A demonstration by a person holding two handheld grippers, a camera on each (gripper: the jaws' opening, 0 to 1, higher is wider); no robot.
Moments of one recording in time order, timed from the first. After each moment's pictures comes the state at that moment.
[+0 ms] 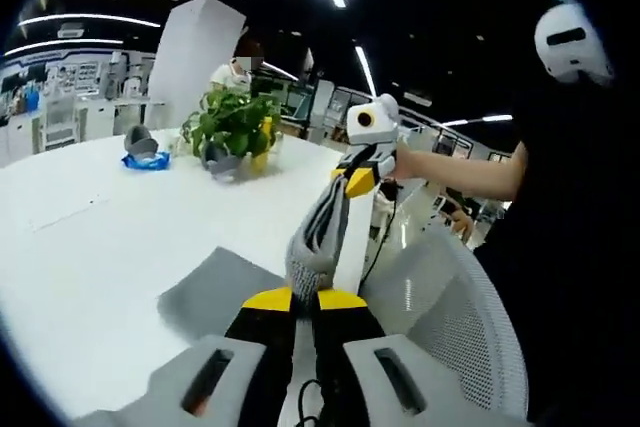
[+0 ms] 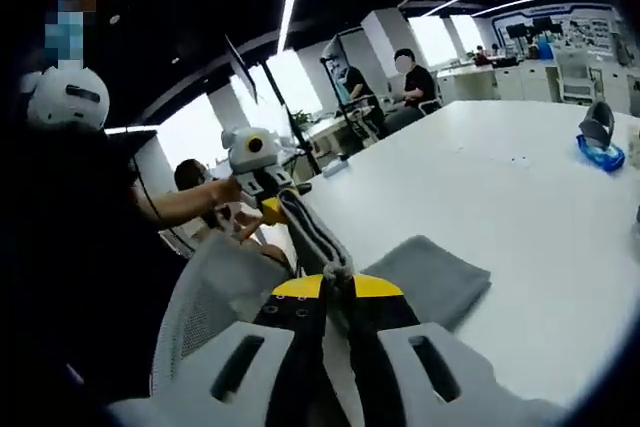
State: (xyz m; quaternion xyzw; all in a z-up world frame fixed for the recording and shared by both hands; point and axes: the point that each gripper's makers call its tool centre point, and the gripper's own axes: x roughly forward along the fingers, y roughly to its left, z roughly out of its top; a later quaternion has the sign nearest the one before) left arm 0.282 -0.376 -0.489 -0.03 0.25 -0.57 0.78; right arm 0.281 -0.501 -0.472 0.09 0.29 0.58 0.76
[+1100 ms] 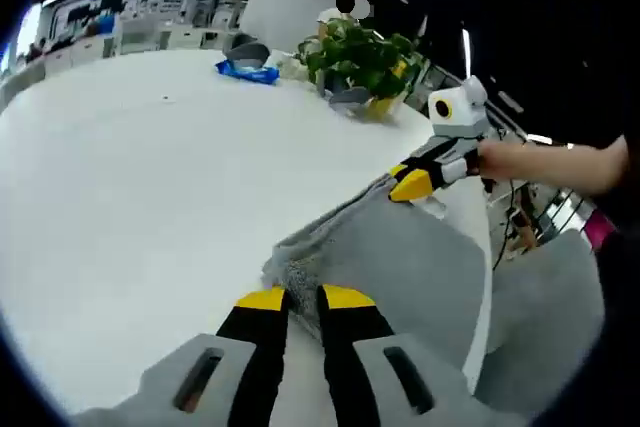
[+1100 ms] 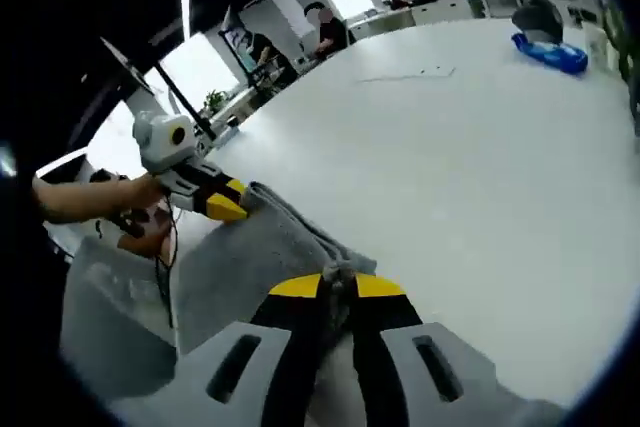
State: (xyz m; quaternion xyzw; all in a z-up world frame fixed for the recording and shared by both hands) left arm 0.404 -0.362 -0.634 0.10 0.32 -0.40 0.85; right arm 0.404 -0.510 -0.636 -0.07 0.35 0.42 0.83
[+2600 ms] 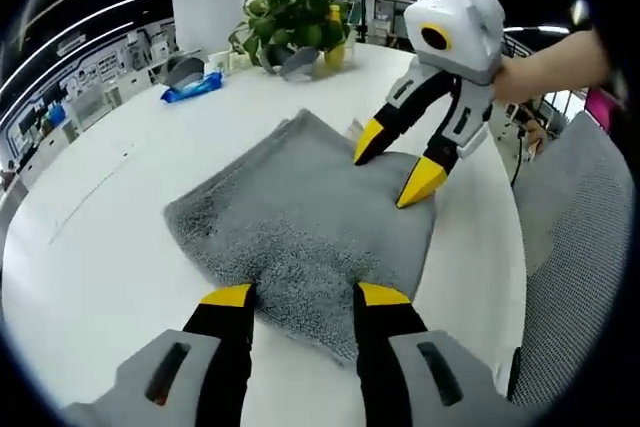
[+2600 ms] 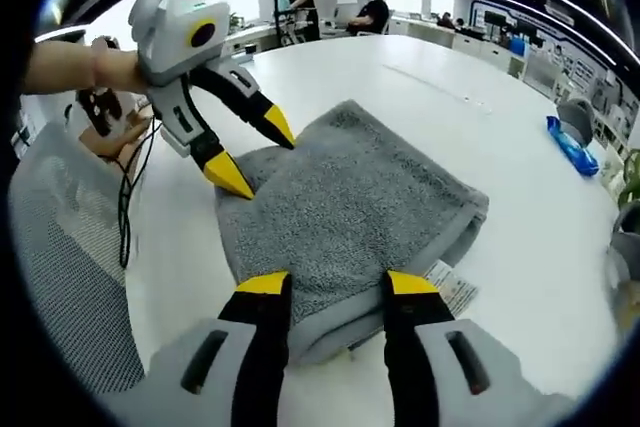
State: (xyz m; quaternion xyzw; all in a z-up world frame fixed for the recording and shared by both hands) left arm 0.401 -0.380 -0.643 0.21 0.32 -0.46 0.80; right arm 0.386 -0.481 -0.645 -0.16 0.37 0.43 0.81
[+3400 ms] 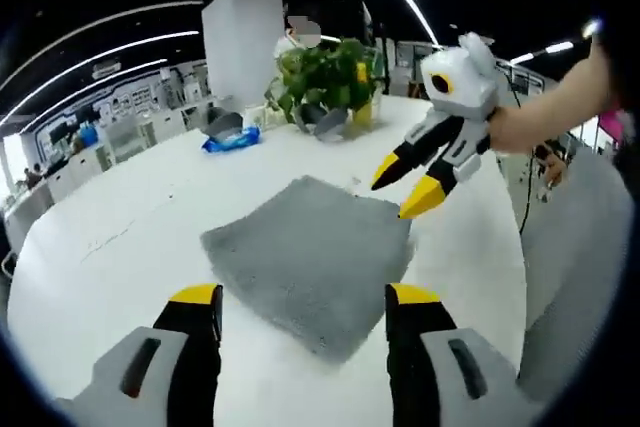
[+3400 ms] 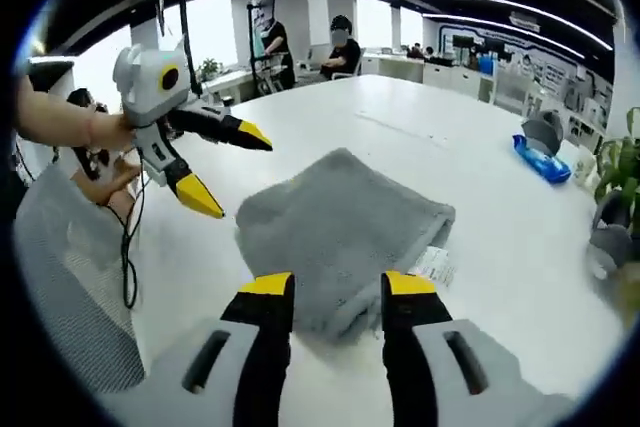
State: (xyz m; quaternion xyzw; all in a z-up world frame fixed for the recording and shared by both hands) left arm 0.381 -0.340 -0.558 0.12 0.20 -0.39 0.89; right arm 0.365 -0.506 -0.576 -0.07 0.26 0.40 0.87
